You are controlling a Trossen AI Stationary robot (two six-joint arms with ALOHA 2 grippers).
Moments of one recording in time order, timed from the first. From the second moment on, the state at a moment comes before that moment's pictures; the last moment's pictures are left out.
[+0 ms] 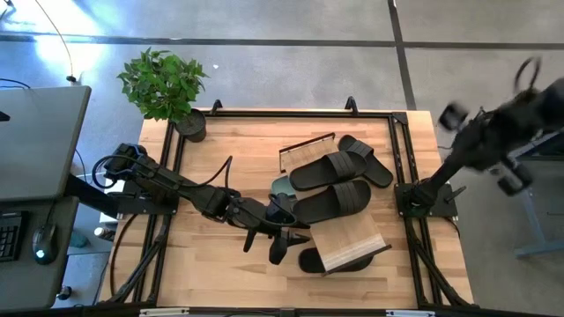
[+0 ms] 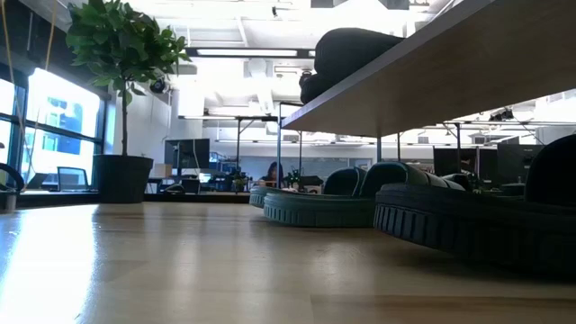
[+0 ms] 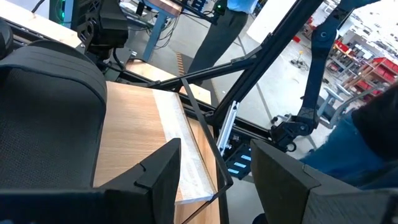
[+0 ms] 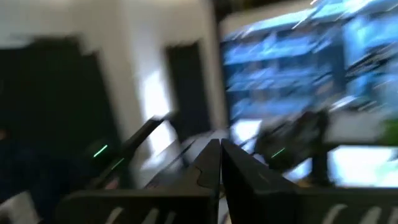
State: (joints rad) left arm -0.27 1.67 1.34 0.05 -0.21 -0.56; right arm 0.83 1.00 1.92 -0.79 0.37 0.10
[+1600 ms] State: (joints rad) left arm -0.28 1.67 1.34 0.06 -0.22 -0.59; right arm -0.96 1.06 1.45 -1.30 -0.33 0.21
